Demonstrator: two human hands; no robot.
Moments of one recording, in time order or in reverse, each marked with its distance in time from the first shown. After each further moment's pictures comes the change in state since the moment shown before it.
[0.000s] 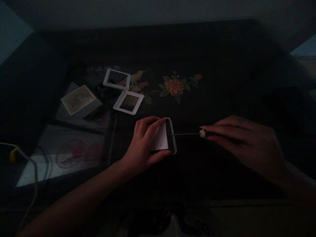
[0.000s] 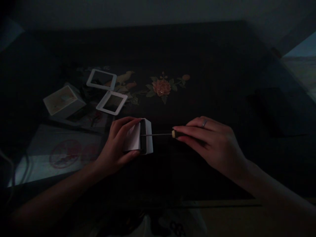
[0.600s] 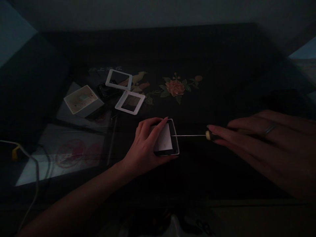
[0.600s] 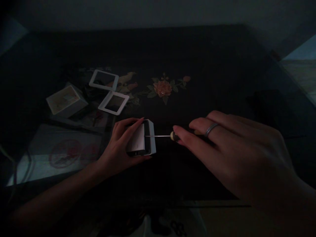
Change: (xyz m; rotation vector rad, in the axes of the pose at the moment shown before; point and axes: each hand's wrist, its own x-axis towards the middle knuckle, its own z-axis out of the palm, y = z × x) left_hand -0.001 0.008 0.004 0.118 0.007 -0.002; right_hand 0.006 -0.027 -0.038 -0.436 -0.079 -0.204
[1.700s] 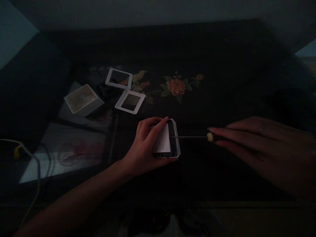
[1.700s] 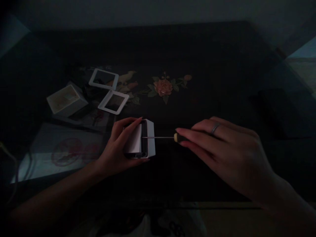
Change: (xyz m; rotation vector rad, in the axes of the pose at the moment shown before) left_hand 0.000 -0.003 -0.002 -0.063 -0.002 0.039; right_hand -0.009 0.004 0.021 0.262 0.070 0.145
